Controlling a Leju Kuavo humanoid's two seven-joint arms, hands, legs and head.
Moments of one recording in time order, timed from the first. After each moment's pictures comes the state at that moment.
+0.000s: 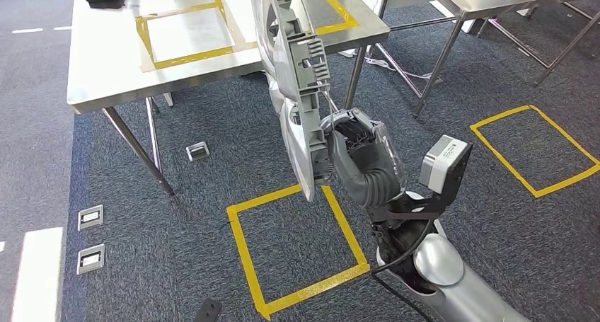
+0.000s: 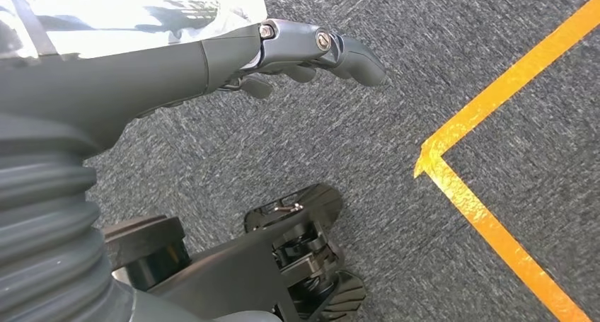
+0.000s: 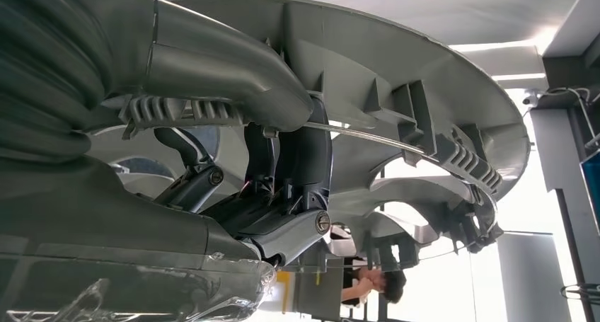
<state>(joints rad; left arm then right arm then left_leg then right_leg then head) -0.14 -0.01 -1.11 -0.33 0.75 0.44 -0.14 -0.41 -0.29 0.75 -1.95 -0.39 -0.35 -0.12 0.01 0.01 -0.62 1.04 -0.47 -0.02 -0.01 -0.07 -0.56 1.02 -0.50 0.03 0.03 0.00</state>
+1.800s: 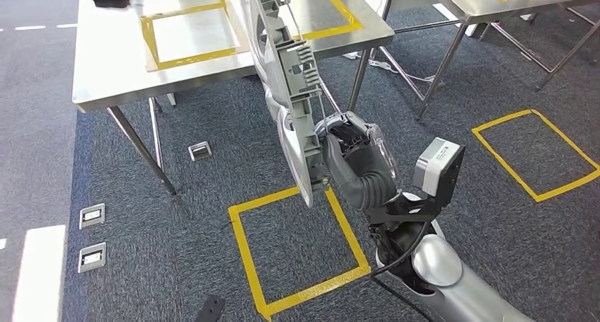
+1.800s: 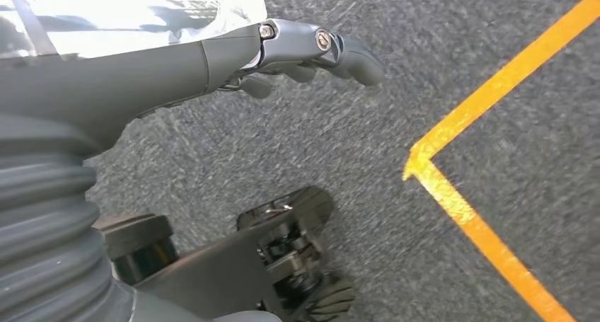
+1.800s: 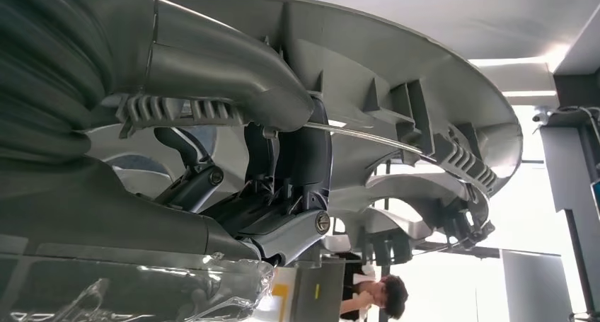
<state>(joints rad) -0.15 -0.03 -1.11 -0.33 0.73 0.44 -0.13 -0.43 -0.30 0.78 -1.95 -0.39 -0.34 -0.12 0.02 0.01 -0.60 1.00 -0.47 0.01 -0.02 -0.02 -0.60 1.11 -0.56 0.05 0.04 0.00</state>
